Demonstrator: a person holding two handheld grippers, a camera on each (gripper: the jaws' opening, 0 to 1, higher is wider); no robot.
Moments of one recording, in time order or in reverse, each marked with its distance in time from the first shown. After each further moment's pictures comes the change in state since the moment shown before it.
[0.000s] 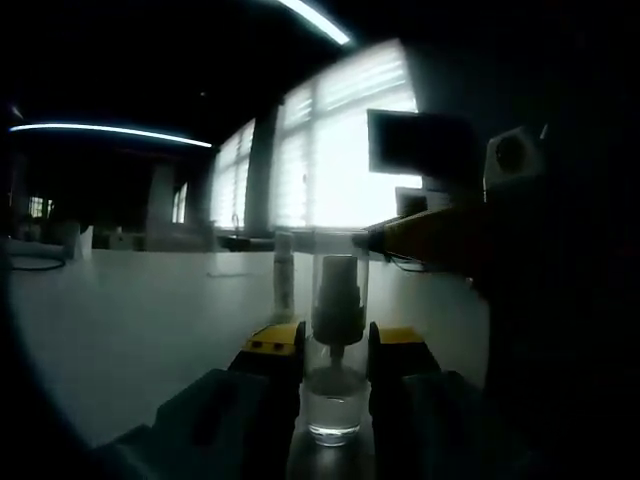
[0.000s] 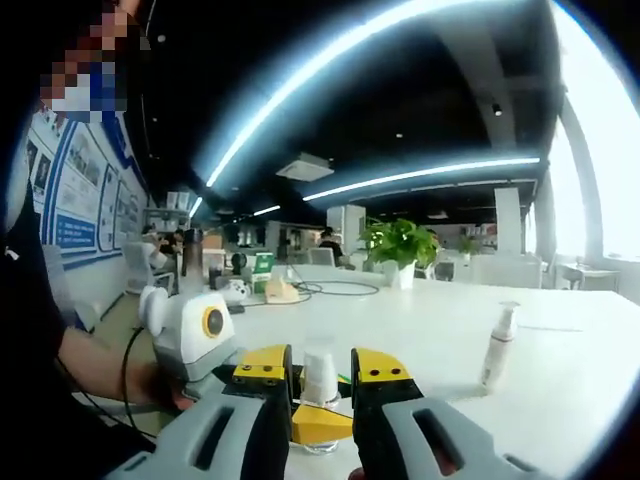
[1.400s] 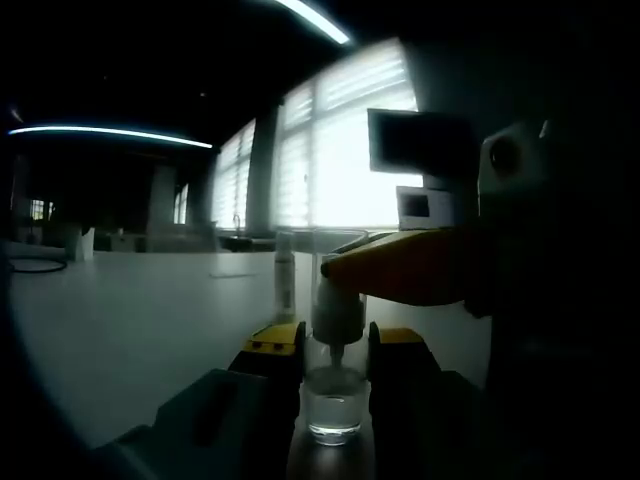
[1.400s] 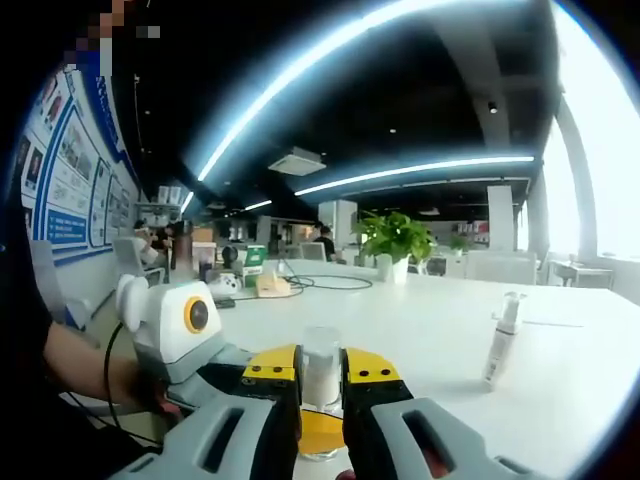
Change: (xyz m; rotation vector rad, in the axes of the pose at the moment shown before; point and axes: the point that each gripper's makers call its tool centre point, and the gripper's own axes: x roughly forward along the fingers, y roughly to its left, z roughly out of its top) left arm -0.001 0.000 0.000 0.007 0.001 0.004; right arm 0.015 0.000 -0.011 -0.006 0.022 -0.029
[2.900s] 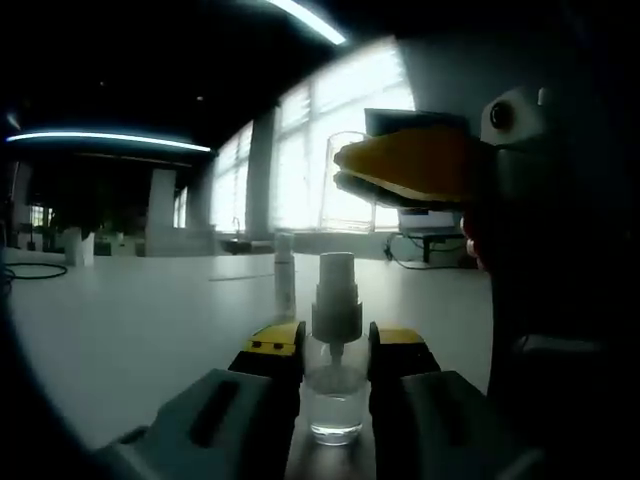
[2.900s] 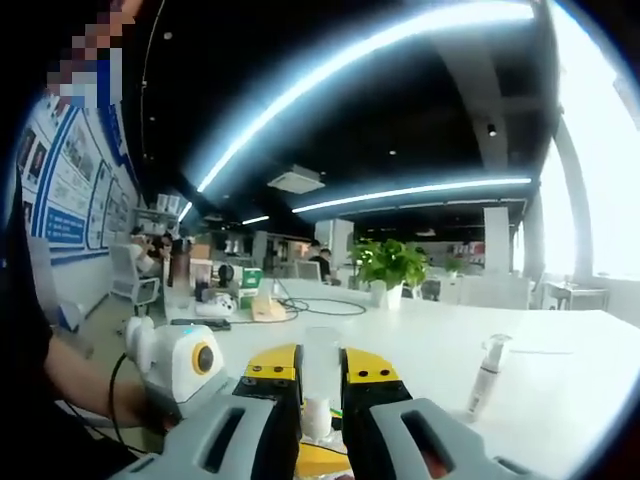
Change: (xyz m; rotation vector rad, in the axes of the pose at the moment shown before) left arm 0.000 0.000 0.000 0.022 -0.003 0.001; right arm -0.009 -0.004 0.042 -0.028 -0.089 -0.022
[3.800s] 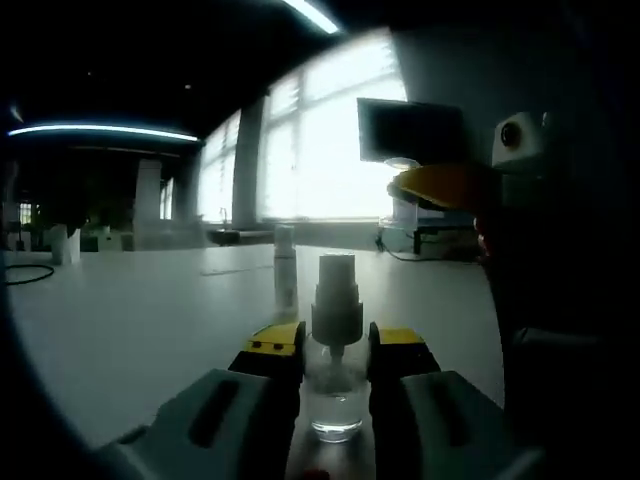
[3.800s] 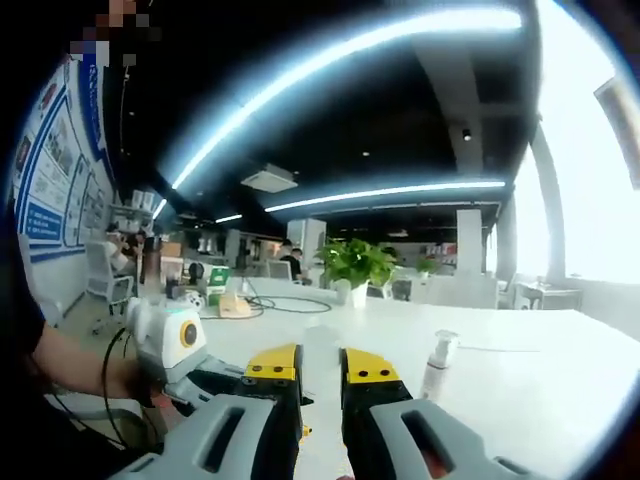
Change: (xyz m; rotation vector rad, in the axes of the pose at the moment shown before) left arm 0.019 0.019 -0.004 -0.005 0.050 -0.069; right arm -0.024 -0.048 -0.001 -0.014 0.001 -0.124
